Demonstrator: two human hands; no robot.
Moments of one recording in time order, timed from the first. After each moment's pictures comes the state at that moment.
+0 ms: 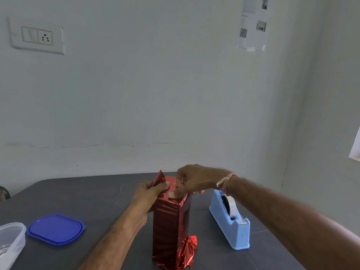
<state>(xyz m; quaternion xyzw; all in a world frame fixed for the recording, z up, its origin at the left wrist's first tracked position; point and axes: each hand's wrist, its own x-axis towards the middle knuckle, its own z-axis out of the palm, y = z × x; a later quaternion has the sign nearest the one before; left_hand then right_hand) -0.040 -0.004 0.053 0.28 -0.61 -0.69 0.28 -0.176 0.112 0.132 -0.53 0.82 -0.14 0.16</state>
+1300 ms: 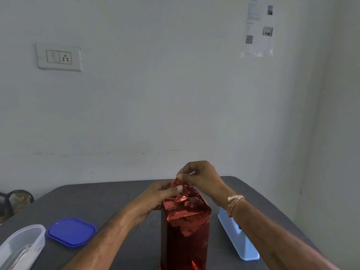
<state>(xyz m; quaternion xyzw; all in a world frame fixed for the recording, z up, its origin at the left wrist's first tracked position) -0.021 -0.005 0.086 0.13 -0.79 -0.58 0.13 -0.165 0.124 0.119 -0.48 0.69 -0.54 0.09</state>
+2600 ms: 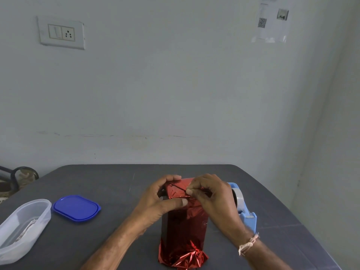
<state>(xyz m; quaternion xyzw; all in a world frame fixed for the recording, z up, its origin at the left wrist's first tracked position) 0.002 0.019 0.026 0.13 -0.76 -0.58 0.28 -0.132 0.166 0.043 -0.52 0.67 -0.51 -0.14</state>
